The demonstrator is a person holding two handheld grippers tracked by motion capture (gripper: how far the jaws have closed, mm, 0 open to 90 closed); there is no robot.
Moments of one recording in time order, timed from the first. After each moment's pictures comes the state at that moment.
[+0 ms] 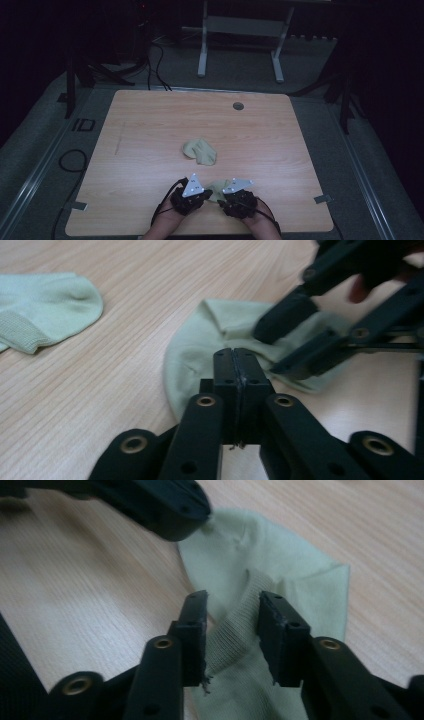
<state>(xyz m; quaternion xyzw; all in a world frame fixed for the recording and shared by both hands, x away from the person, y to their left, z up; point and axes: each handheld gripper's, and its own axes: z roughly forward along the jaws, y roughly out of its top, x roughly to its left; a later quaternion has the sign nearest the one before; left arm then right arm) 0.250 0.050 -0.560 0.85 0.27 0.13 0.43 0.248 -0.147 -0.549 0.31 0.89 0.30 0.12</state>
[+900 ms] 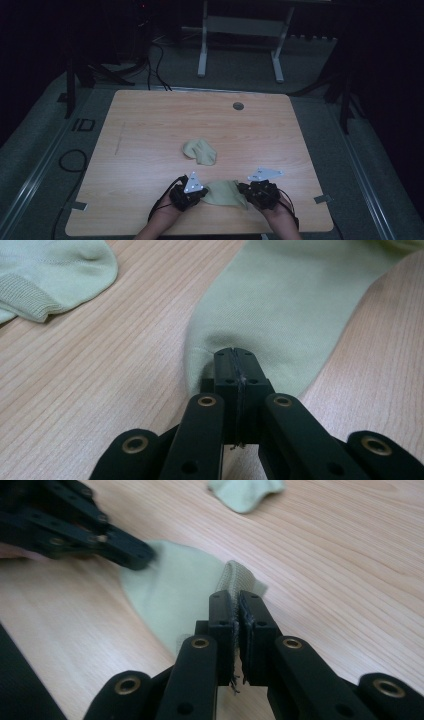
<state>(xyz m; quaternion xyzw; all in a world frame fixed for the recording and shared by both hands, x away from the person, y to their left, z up) 0.263 0.059 -0.574 0.87 0.27 0.13 0.39 0.258 -0.199 -0.508 0.36 0.86 0.35 0.13</state>
